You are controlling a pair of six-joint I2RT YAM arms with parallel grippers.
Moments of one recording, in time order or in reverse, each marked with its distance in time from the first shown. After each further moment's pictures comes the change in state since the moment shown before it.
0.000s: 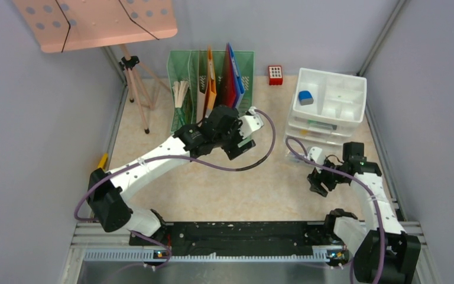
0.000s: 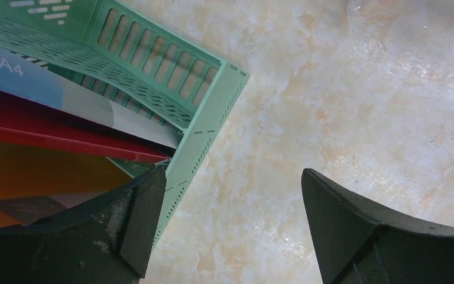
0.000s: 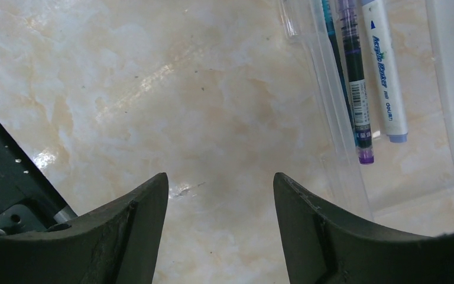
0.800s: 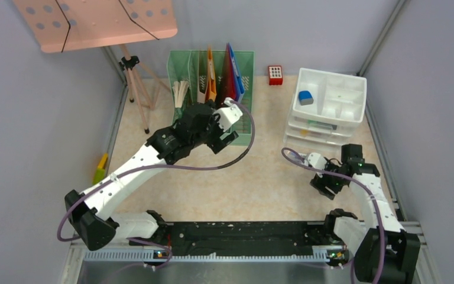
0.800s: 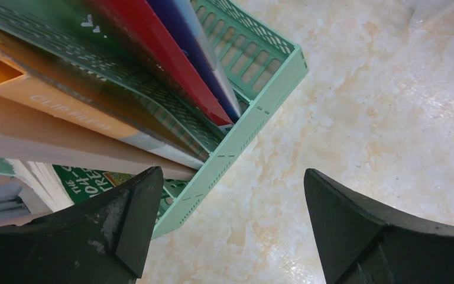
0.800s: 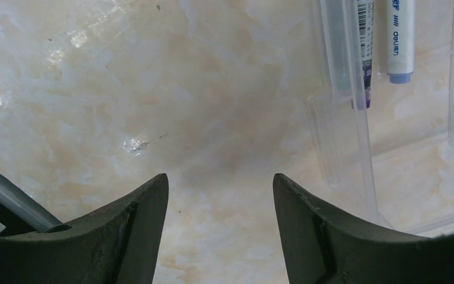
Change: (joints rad) left arm 0.085 -0.188 -0.056 -0.006 -0.063 0.005; right arm 0.007 -0.007 -0.037 0.023 0.230 -0.078
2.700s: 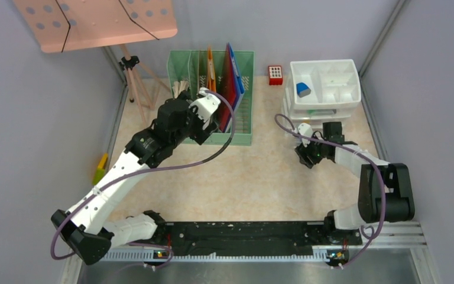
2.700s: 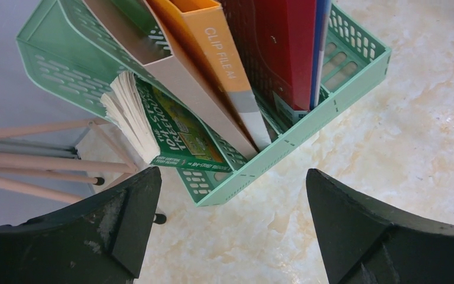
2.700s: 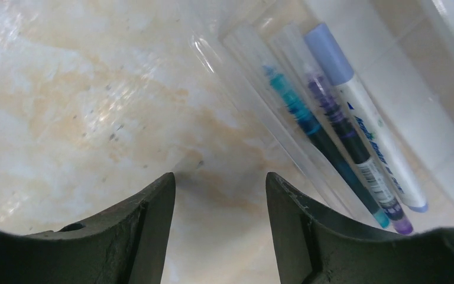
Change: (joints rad) left arm 0.121 -0.126 -0.003 -0.003 -0.086 0.016; right arm 0.166 0.502 0.138 0.587 -0.050 0.387
